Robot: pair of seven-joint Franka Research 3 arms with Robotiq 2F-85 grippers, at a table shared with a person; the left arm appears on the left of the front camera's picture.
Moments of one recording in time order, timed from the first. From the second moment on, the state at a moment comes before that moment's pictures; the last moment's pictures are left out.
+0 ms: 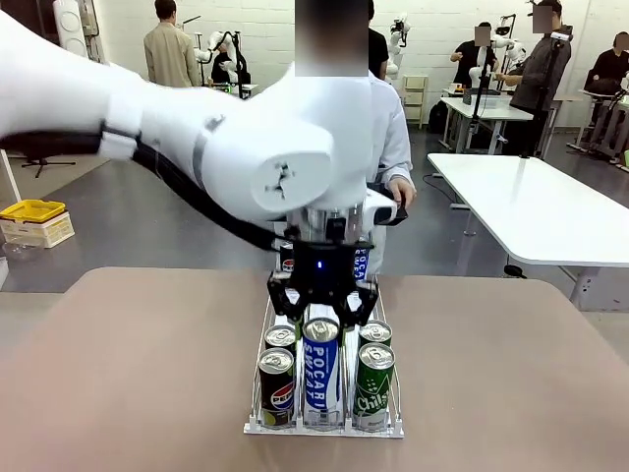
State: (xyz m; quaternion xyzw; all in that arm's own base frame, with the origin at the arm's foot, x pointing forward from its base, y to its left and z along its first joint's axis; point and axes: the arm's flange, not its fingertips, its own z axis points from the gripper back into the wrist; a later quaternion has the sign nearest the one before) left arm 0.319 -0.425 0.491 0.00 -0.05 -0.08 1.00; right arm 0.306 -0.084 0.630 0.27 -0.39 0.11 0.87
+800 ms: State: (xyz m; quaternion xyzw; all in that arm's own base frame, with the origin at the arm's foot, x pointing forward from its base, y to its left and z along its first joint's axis) left arm 0.315 -0.440 0.672 0.02 -0.05 0.06 1.00; right arm 0.306 -0.084 0.630 0.27 -0.39 0.11 0.87
